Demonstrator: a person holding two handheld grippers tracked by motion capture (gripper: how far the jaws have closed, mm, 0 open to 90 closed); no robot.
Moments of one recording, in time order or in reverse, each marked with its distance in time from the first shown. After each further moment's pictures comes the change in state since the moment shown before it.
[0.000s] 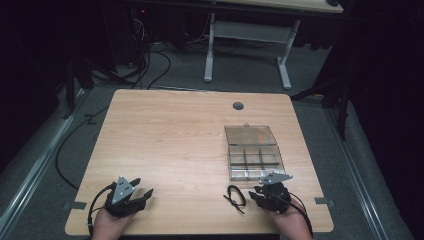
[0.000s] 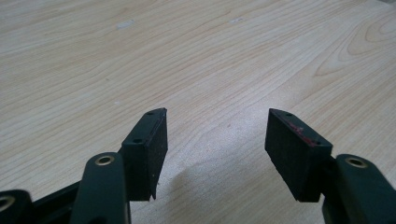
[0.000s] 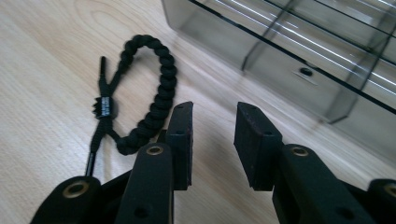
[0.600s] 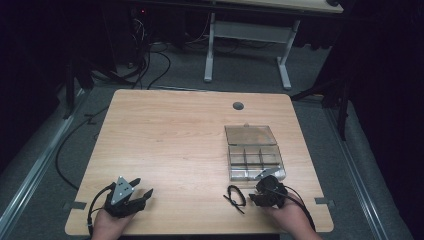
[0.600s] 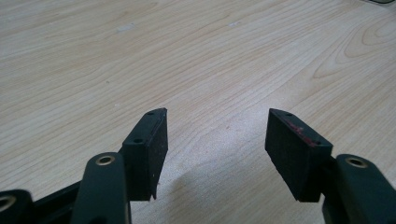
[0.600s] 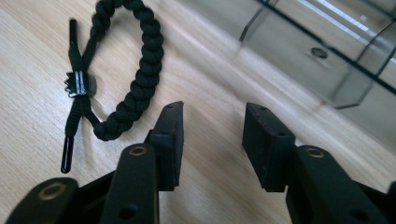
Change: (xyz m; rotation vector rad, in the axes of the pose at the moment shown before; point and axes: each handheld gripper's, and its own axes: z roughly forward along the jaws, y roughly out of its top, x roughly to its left) left arm 0.000 0.000 -0.001 -0.008 -0.002 0.003; right arm -0.001 0.017 0.011 0.223 -0.021 -0.017
